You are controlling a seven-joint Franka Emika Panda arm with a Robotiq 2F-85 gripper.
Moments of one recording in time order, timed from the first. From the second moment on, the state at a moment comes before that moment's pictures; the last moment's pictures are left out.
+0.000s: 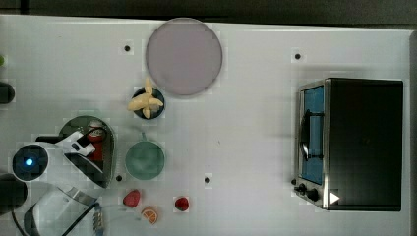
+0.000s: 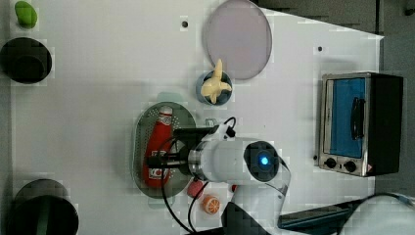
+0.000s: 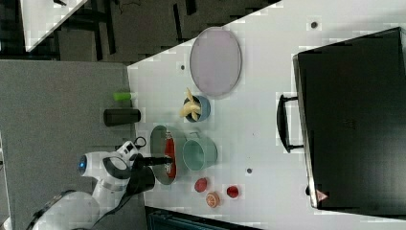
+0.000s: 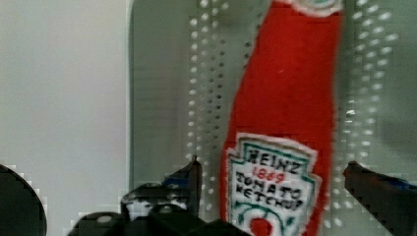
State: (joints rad) arm -0.08 0.58 0.80 -2.19 -0.41 0.98 0.19
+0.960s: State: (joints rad) arm -0.10 0.55 0.83 -2.19 -0.45 0.90 0.28
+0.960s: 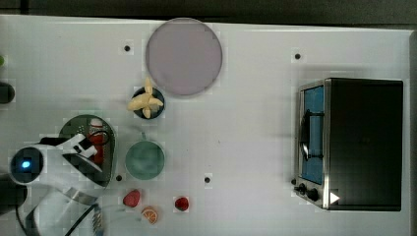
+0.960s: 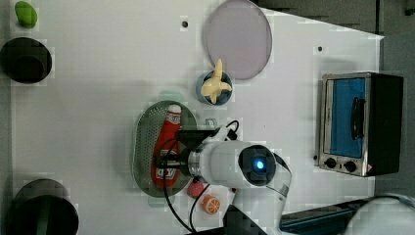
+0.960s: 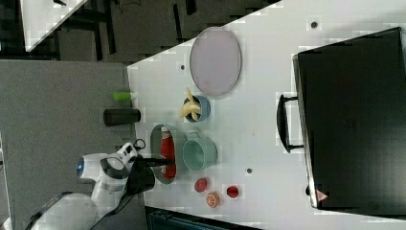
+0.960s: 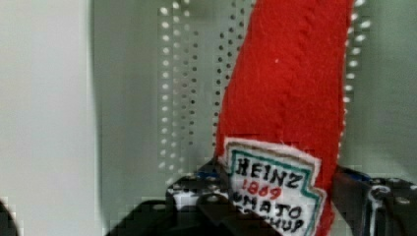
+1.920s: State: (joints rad) arm -0.22 0.32 0.94 -1.78 -0.12 0.41 0.28
